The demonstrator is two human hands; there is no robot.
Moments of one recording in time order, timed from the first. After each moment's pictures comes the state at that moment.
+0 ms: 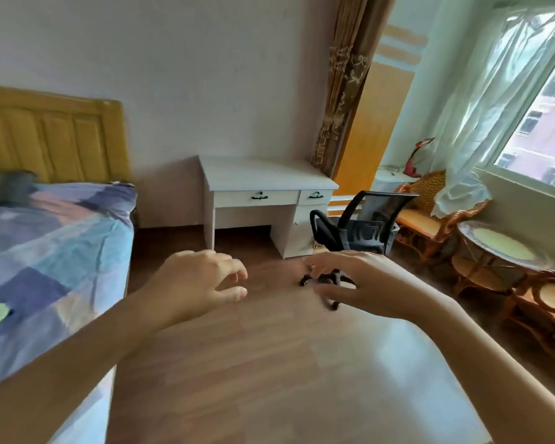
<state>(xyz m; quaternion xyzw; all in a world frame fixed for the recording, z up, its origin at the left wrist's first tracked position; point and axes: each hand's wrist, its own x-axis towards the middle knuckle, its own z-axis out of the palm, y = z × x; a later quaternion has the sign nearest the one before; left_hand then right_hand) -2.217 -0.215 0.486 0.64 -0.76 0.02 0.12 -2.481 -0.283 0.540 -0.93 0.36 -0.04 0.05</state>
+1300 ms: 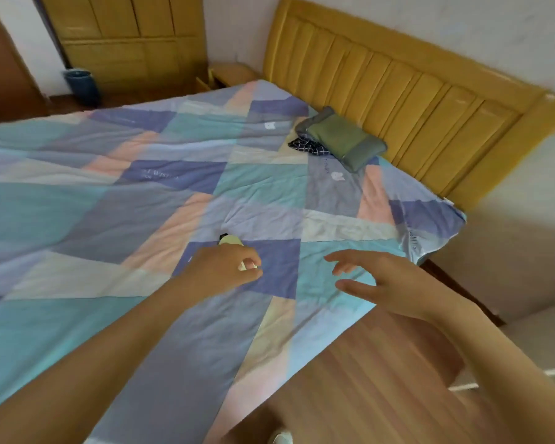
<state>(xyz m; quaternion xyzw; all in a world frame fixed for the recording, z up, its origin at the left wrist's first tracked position) -1.689 -0.316 0.332 0.96 -0.12 -0.12 0.22 -1.719 -0.595 0.406 -0.95 -0.21 0.17 0.18</state>
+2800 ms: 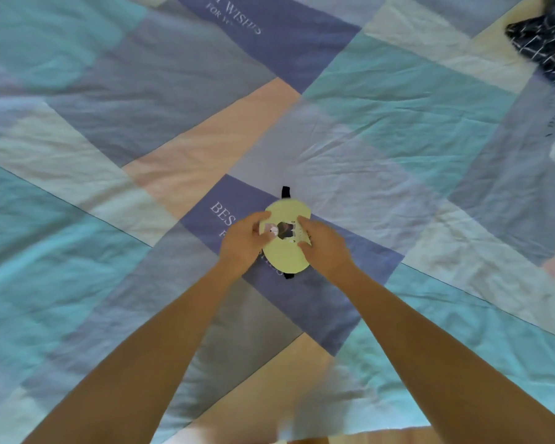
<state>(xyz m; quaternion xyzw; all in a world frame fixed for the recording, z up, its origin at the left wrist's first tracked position) -1.442 -0.273 -0.024 0.77 0.37 -0.09 0.50 -1.351 -0.424 -0.018 -0.88 -0.25 0.34 0.21</state>
